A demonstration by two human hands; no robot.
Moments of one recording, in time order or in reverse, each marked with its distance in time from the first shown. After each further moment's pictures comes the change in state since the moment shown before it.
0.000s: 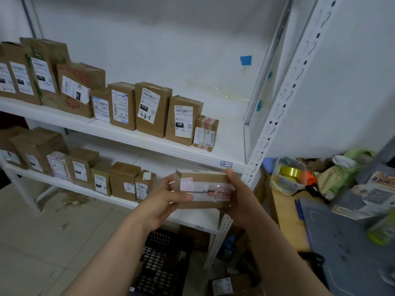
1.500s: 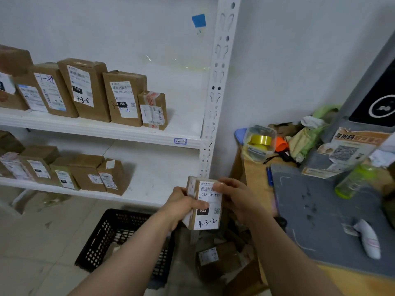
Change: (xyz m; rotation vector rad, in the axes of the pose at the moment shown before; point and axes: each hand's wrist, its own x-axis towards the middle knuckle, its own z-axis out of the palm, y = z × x) left_hand 0.071 -0.120 0.153 0.460 0.115 -0.317; right_hand -0.004 0.022 -0.175 -0.105 0.162 0.053
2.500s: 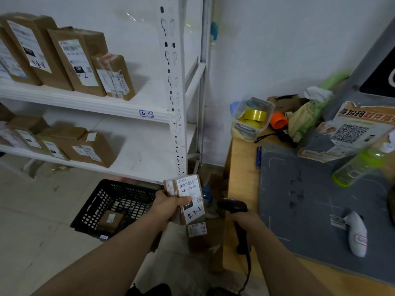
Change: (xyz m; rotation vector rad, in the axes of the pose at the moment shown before) left_hand 0.059 -0.071 0.111 -0.169 0.260 -0.259; right_hand 0.028 0.089 -0.172 -0.320 0.240 0.464
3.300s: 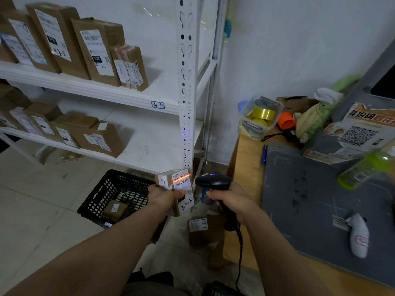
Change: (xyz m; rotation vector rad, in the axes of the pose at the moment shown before) left_hand -0.008 -0.014 -0.011 -0.051 0.311 0.019; right_hand -0.080 -0.049 0.023 -0.100 -0.325 -0.385
